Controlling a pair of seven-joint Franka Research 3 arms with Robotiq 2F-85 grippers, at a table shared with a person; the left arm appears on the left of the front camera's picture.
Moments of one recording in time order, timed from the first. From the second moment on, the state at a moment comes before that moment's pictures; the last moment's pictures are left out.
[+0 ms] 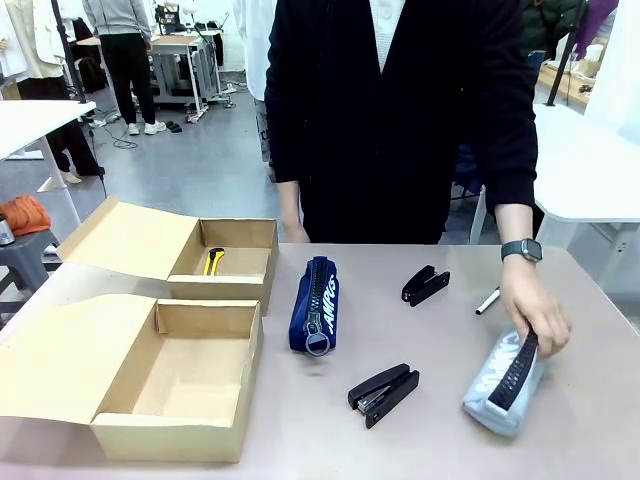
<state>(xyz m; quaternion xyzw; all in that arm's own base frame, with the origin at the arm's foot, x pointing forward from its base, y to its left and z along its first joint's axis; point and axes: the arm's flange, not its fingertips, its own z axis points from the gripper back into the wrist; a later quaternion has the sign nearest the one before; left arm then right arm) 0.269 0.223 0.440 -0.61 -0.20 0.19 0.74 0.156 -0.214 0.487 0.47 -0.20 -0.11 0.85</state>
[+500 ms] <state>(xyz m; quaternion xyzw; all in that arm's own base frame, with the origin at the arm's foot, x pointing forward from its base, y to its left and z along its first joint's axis) 0.269 0.223 0.439 -0.61 -0.20 0.19 0.74 0.137 -0.293 0.455 0.44 -0.23 -0.16 0.85</state>
